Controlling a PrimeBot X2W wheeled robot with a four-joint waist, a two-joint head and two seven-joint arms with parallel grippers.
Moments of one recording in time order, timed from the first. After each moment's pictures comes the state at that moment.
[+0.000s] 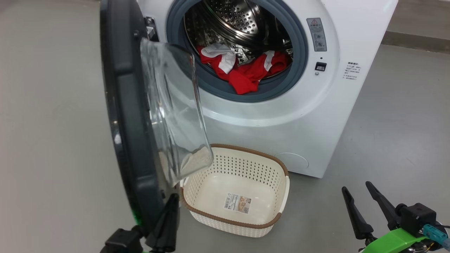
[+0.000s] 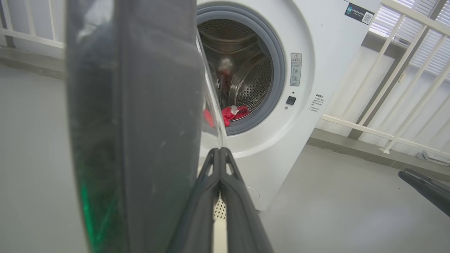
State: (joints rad) left arm -0.06 0.04 -0.30 0.20 -0.39 0.04 -0.26; right arm 0.00 -0.21 0.12 0.31 0.42 0.12 -0.25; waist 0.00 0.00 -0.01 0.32
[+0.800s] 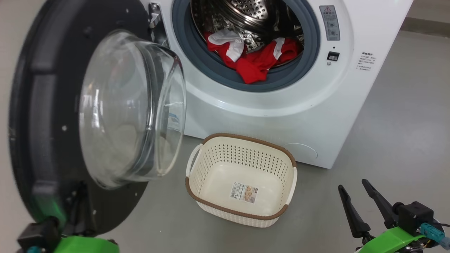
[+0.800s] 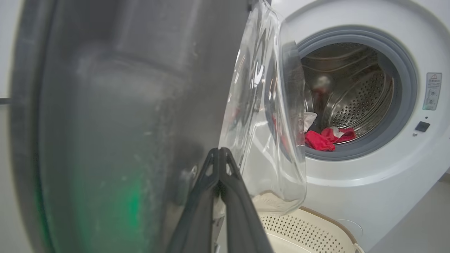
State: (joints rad) left arm -0.09 0.05 0.10 0.26 -0.30 0.00 -0.26; right arm 0.00 -0.21 0.13 0.29 0.42 0.12 -0.25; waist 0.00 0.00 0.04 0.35
